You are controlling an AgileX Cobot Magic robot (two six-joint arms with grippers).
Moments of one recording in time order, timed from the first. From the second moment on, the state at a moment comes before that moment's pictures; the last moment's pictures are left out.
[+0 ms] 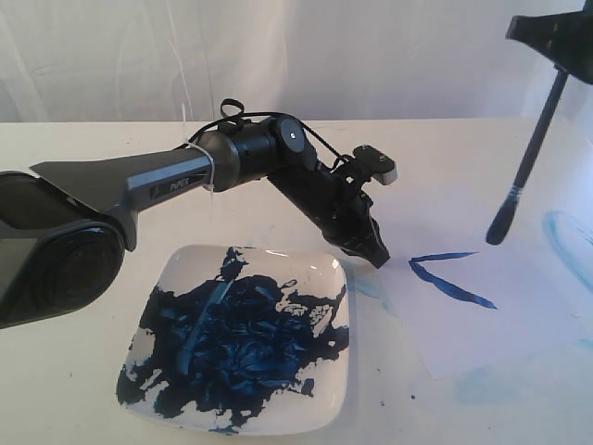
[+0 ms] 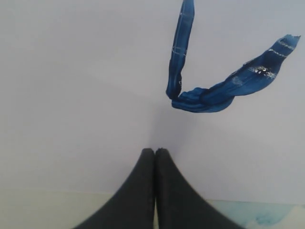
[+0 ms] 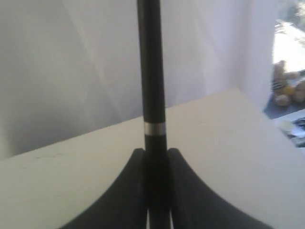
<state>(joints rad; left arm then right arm) -0.69 2.52 -2.17 -0.68 0.92 0.86 0.21 1.49 -1.07 1.75 -0.17 -1.50</state>
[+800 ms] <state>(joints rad) -0.69 2.52 -2.17 -0.68 0.93 0.86 0.00 1.58 -1.09 0.81 0.20 -0.50</state>
